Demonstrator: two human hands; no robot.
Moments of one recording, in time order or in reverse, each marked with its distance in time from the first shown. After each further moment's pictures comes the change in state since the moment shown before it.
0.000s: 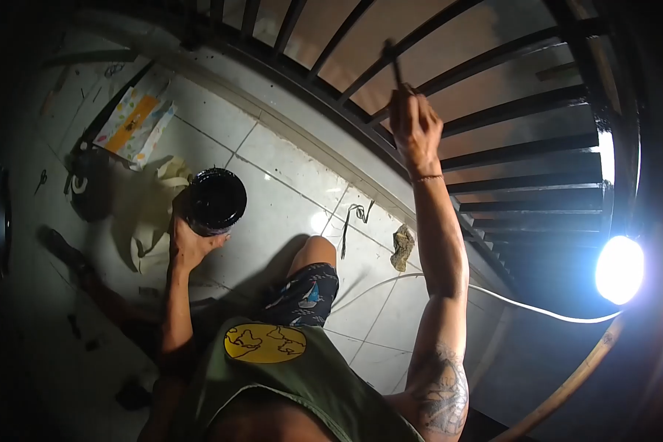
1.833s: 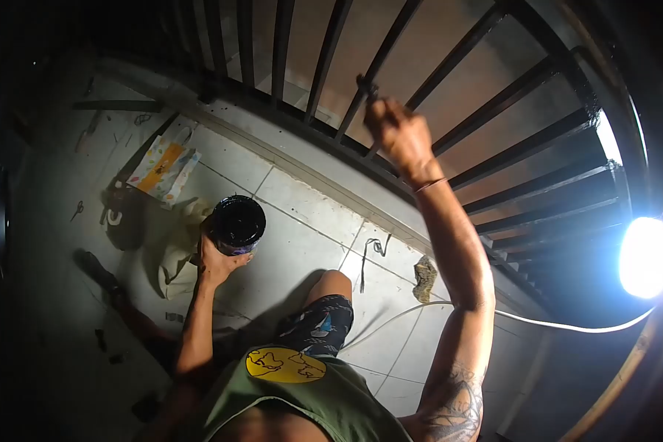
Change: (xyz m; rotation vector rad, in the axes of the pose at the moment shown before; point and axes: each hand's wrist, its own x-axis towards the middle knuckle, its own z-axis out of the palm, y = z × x) left_hand 0.008 0.024 0.031 0.009 0.063 0.130; right_hand 0.019 0.032 -0.020 0.109 -0.166 -0.073
